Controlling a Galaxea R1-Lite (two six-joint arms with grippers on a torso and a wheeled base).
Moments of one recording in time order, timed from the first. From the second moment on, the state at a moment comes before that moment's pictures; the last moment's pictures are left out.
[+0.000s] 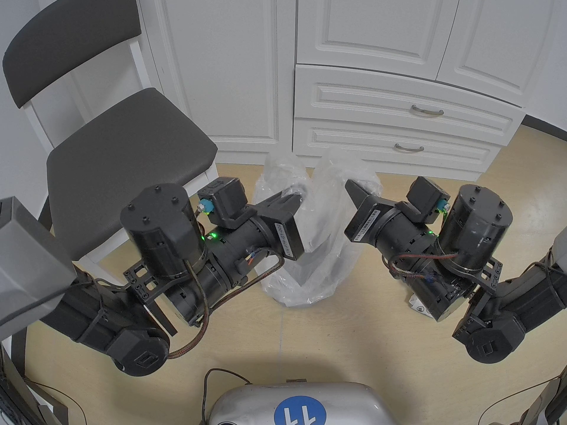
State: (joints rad) left arm -0.74 1.91 -0.75 -1.32 0.02 -0.24; right arm 0.76 1.85 -0.72 -1.32 -0.36 0.37
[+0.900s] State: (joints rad) left arm -0.65 2.02 -0.95 -1.04 0.01 -0.46; right arm 0.66 1.87 -0.97 -0.86 -0.35 0.75
